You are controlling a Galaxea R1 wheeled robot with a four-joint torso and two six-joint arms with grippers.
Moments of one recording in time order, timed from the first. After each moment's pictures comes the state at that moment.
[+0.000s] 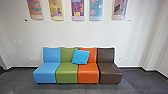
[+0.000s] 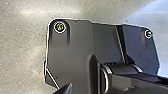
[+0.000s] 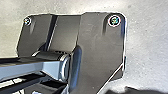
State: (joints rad) left arm 1.45 2.99 -2.68 0.02 0.05 0.02; right arm -1.59 2.83 -2.53 -0.05 0.07 0.05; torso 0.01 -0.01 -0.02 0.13
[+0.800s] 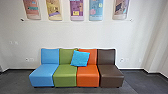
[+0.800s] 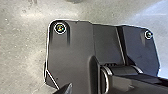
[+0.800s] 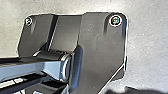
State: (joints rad) left arm 1.44 2.99 -2.68 0.02 0.05 0.02; right arm -1.59 2.83 -2.53 -0.06 0.07 0.05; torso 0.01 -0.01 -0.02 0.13
